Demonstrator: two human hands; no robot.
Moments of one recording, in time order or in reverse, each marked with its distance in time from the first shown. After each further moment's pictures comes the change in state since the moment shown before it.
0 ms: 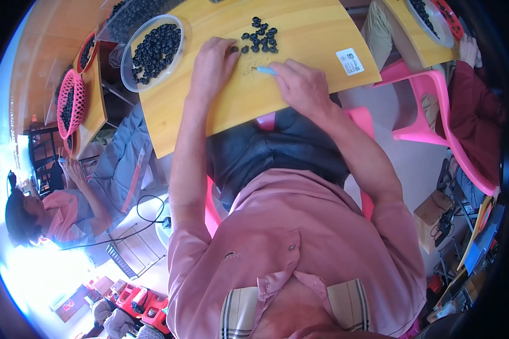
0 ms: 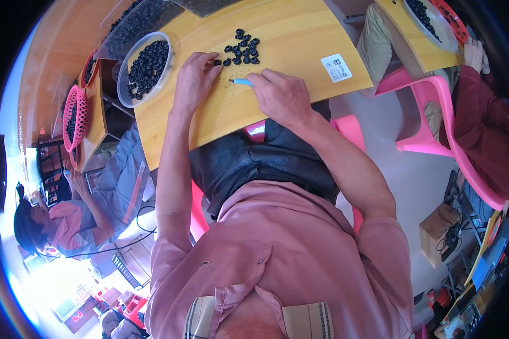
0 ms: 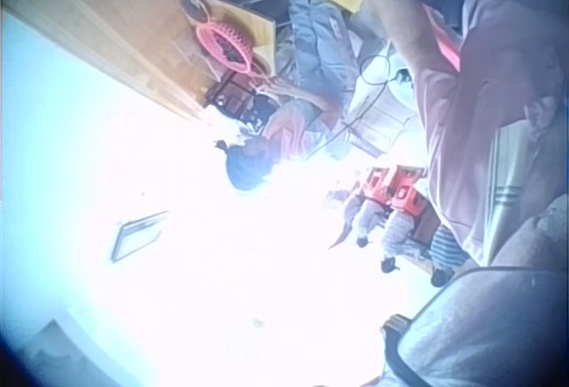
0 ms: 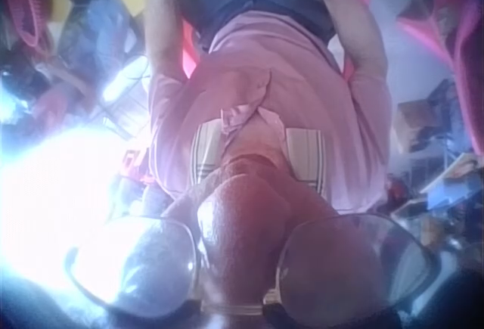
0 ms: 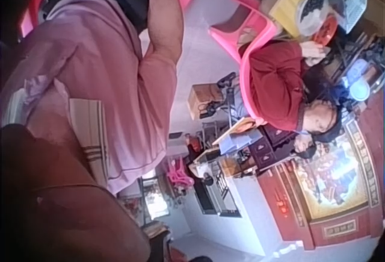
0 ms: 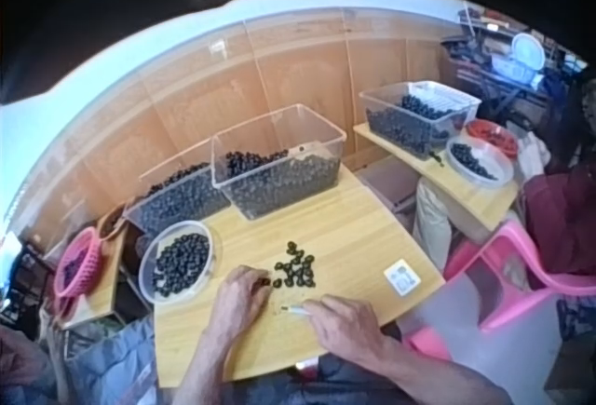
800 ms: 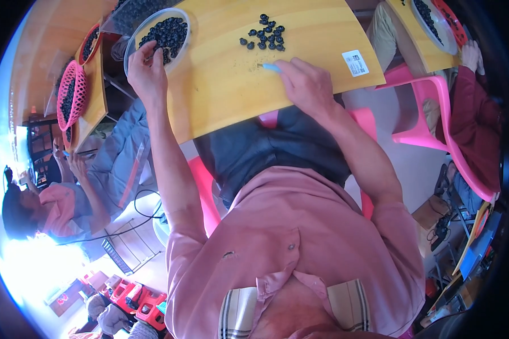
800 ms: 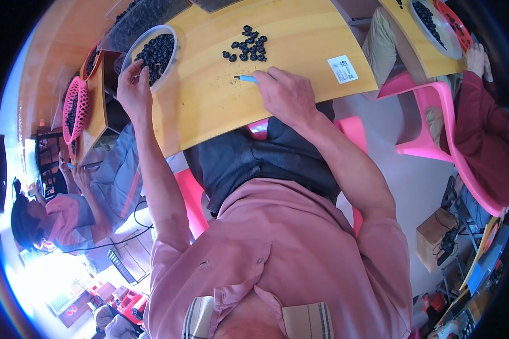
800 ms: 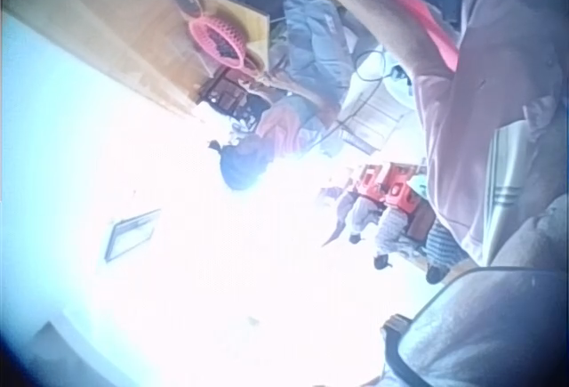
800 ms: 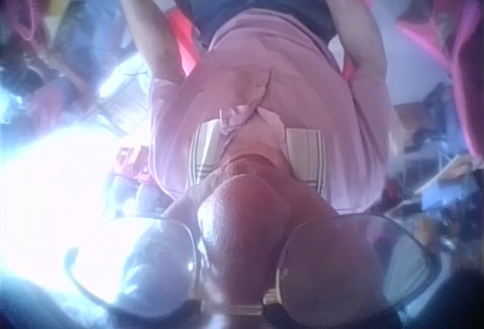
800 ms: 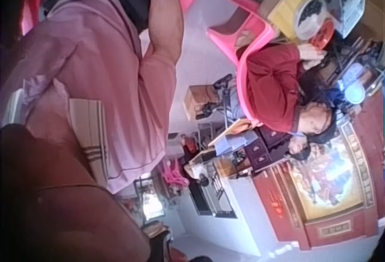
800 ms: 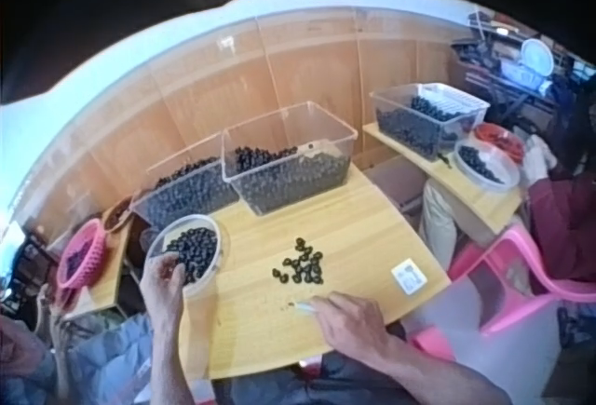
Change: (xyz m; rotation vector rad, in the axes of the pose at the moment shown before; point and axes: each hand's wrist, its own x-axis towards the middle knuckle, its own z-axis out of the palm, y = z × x) left_hand -0.031 -0.060 -0.092 -0.024 0.537 -0.309; right_hand 0.001 -0.001 0.001 -0.039 0.024 -0.033
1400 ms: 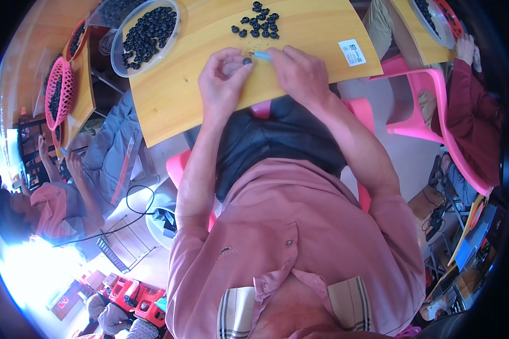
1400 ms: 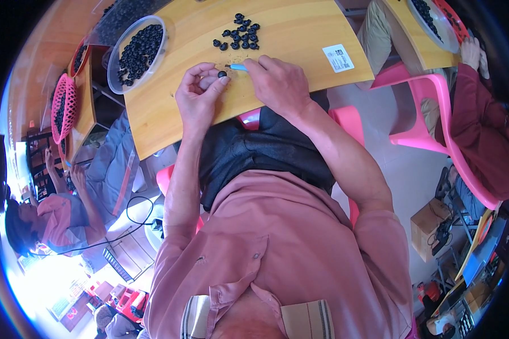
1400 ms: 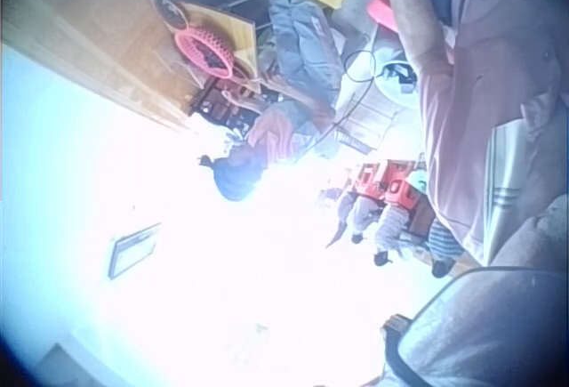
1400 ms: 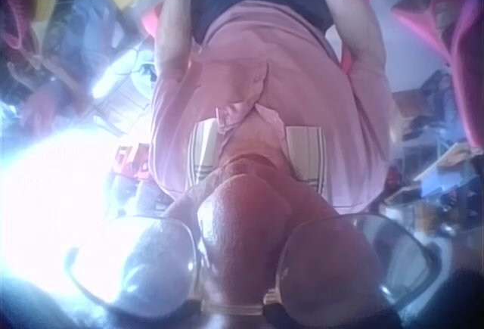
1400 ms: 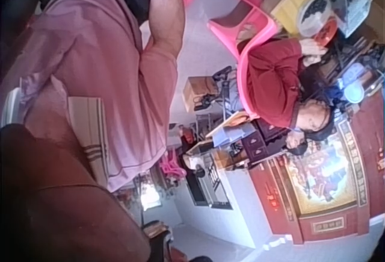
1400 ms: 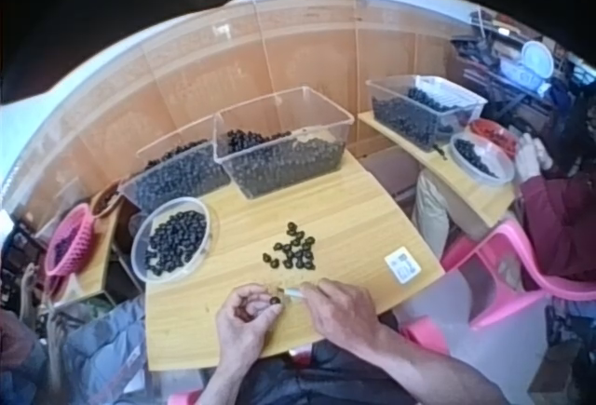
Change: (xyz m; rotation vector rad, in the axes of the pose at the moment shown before) left_hand -0.124 0.085 0.068 -0.880 -0.391 -0.415; right_hand 0.000 0.000 0.005 -0.104 -0.021 -0.057
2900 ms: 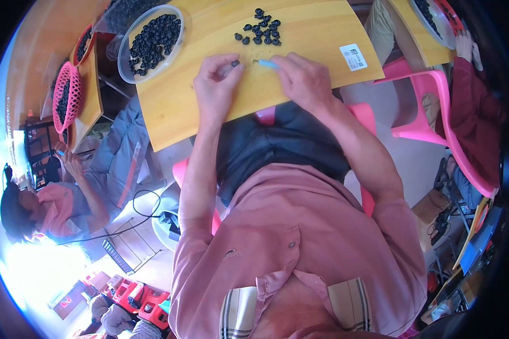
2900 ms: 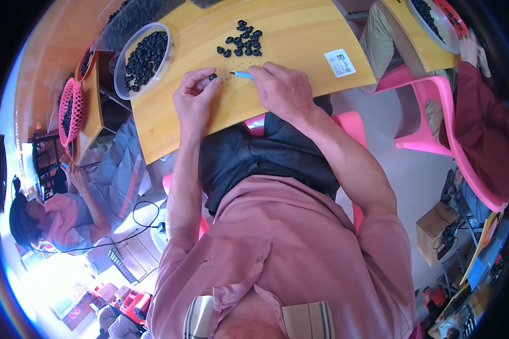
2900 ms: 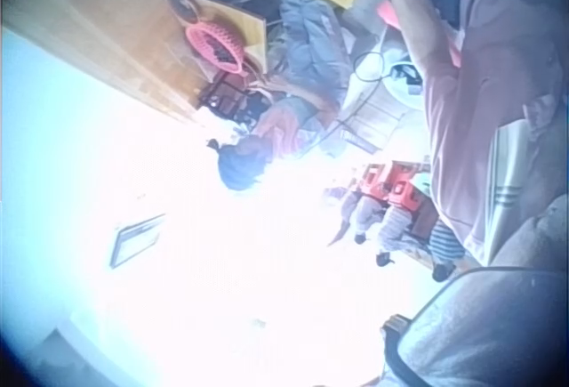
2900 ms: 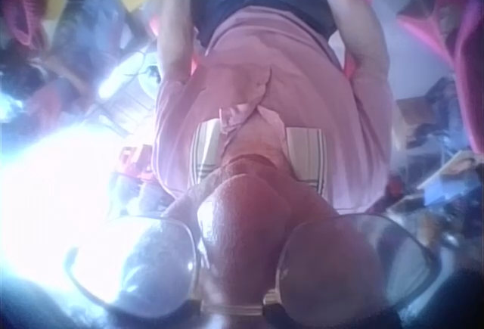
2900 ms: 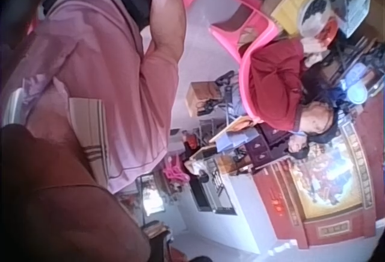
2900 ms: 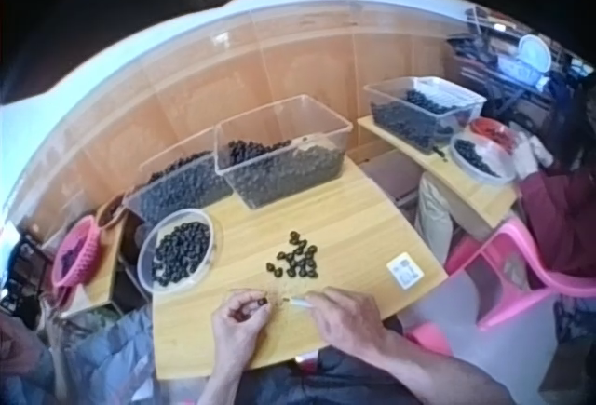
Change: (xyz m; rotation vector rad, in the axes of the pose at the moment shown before) left_hand 0.012 0.005 -0.012 0.160 0.057 0.026; right_hand -0.001 0.000 -0.006 0.148 0.003 0.073
